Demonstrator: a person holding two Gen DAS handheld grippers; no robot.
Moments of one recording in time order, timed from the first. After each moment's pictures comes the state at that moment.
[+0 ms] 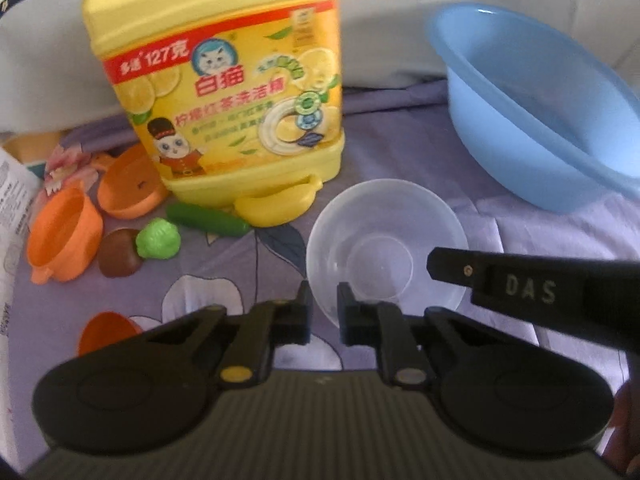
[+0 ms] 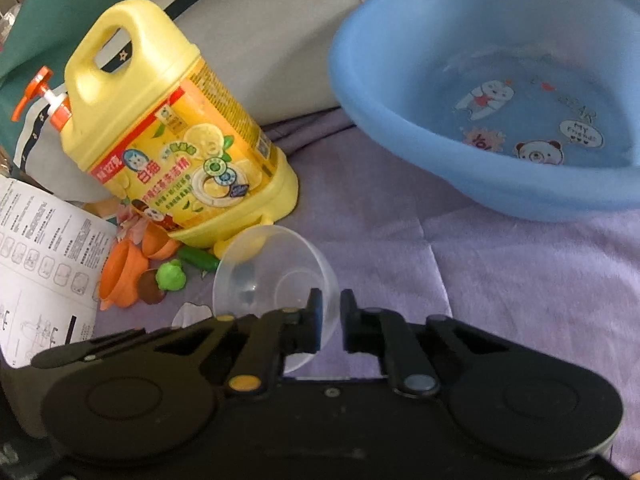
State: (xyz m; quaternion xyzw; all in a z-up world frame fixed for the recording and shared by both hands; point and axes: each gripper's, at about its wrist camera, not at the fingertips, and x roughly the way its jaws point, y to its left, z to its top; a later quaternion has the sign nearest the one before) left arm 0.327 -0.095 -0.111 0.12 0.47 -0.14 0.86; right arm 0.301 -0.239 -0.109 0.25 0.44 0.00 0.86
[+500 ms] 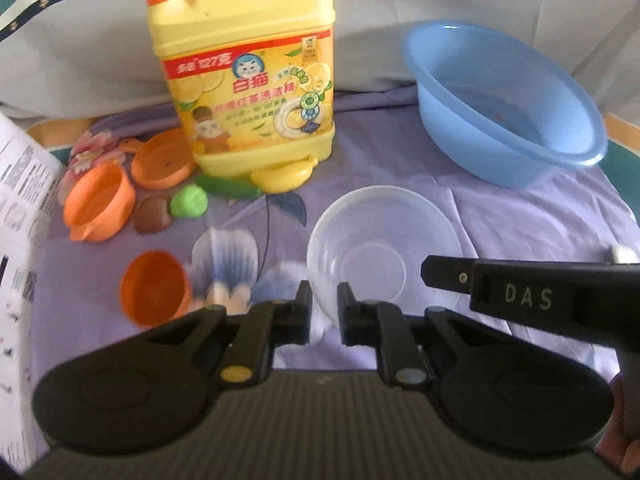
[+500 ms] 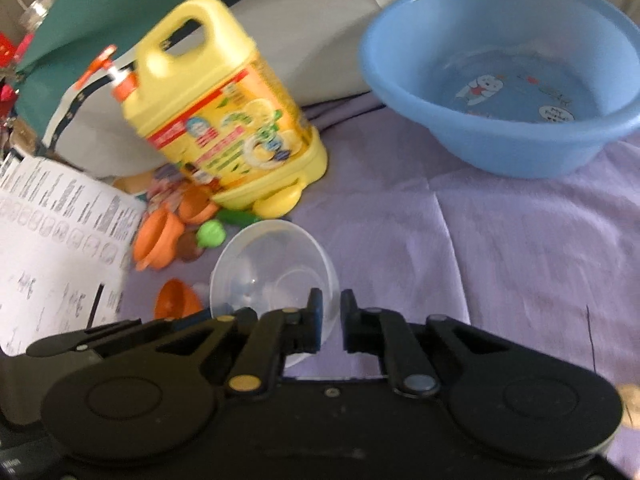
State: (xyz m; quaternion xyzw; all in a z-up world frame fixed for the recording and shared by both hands) left arm 0.260 -0.068 -0.064 0.10 0.47 -0.15 0.86; right arm 0.236 -0.221 -0.075 0.25 0.44 0.02 0.86
